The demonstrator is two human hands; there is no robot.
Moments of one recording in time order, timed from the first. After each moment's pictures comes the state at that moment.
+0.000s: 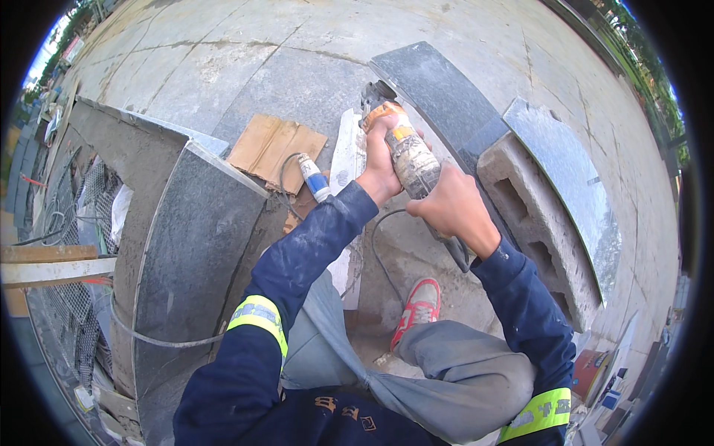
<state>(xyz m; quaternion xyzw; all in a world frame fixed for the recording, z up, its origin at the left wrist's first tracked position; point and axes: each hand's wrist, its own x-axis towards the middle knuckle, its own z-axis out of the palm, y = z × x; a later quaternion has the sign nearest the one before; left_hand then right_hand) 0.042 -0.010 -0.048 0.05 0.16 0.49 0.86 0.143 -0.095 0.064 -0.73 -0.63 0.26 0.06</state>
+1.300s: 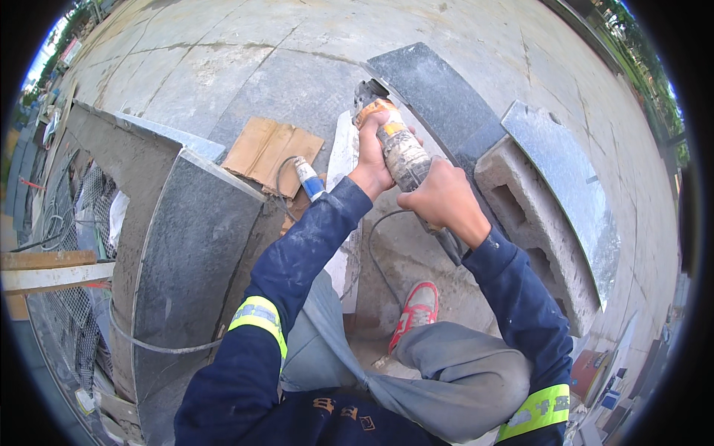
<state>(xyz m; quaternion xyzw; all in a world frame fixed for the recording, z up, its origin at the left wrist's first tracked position) 0.042 0.008 -0.060 0.04 0.17 0.47 0.86 0.143 -0.077 0.053 -0.74 -0.61 0.28 0.05</state>
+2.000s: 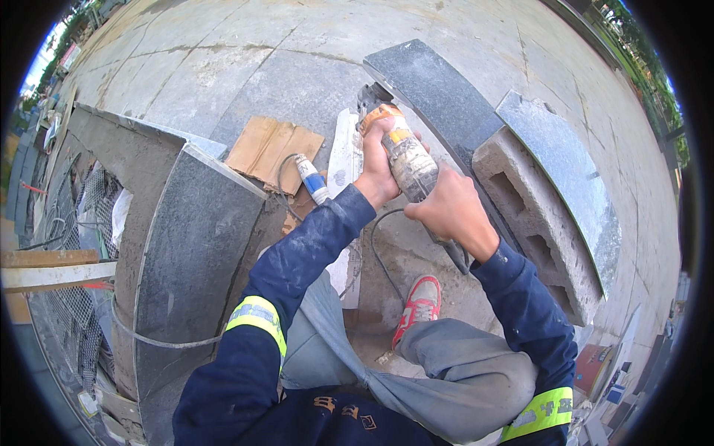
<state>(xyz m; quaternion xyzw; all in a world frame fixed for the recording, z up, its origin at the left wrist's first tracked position) 0.047 -0.025 -0.047 0.05 0.15 0.48 0.86 0.150 -0.110 0.058 -0.73 -0.63 0.25 0.08</state>
